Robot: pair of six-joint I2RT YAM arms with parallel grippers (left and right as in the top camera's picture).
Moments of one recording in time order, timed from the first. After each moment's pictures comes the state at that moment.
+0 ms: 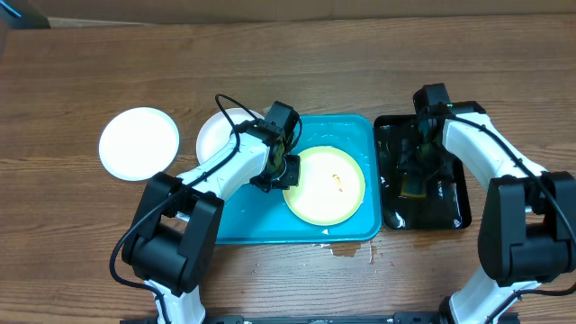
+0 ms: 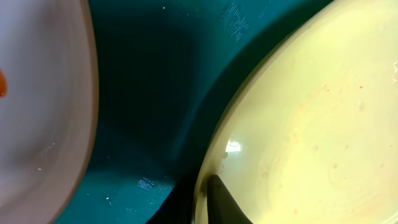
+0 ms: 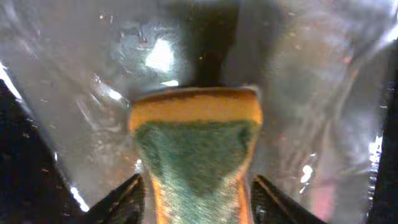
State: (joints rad) left arm -0.46 1.93 1.23 -0.75 0.15 -0.38; right arm 0.09 1.87 1.23 -0.92 0.01 0.28
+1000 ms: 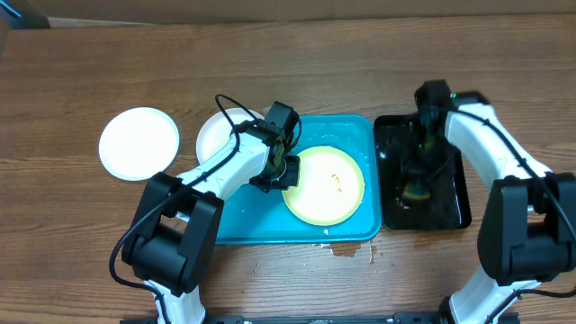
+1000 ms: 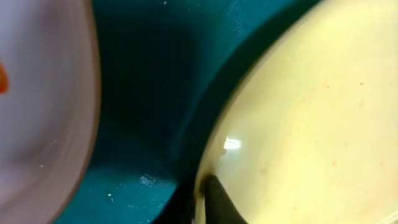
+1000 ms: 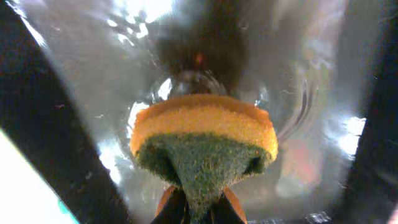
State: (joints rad) left arm -0.46 1.93 1.23 -0.76 0.15 -0.37; right arm 0.09 1.88 1.37 -1.18 -0.01 0.24
